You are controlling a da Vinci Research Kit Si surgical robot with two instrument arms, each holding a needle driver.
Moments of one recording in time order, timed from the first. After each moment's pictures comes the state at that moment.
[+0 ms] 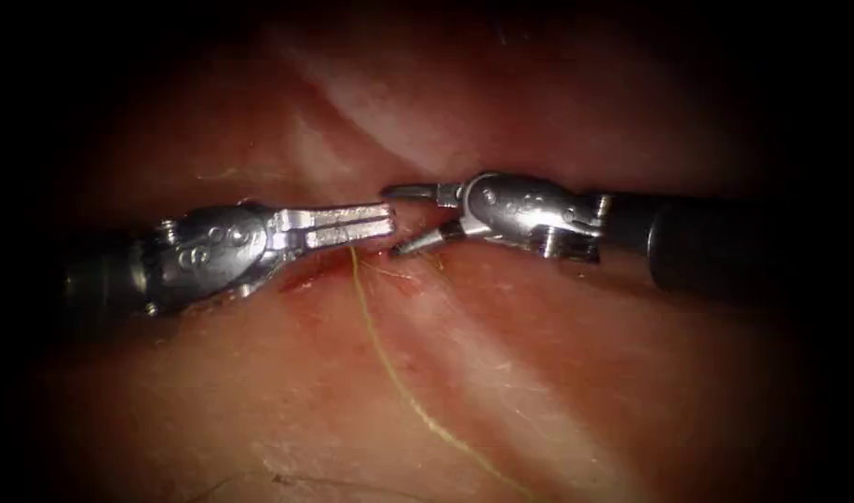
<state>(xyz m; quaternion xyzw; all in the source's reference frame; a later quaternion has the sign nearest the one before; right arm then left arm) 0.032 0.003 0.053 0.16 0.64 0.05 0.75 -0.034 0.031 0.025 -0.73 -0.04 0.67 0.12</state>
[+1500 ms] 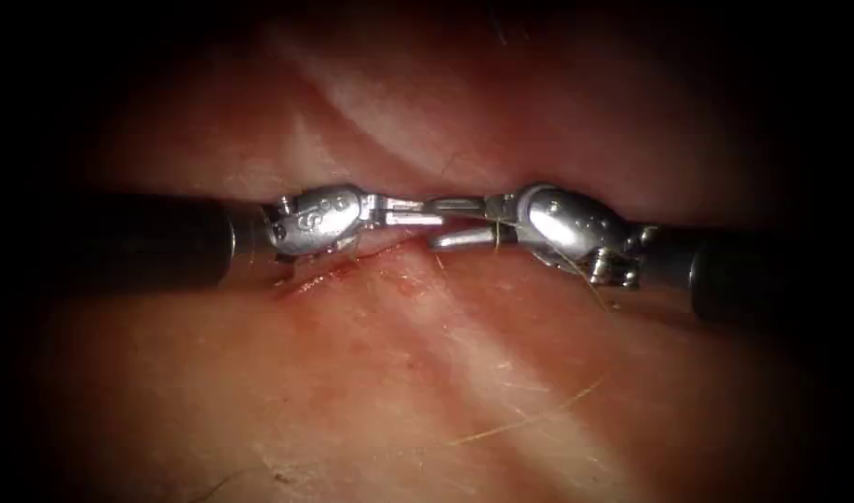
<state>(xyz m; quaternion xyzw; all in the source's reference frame) 0.026 0.004 0.051 0.20 0.74 0.07 0.64 -0.036 0.030 0.049 -0.72 -0.09 0.68 0.10</state>
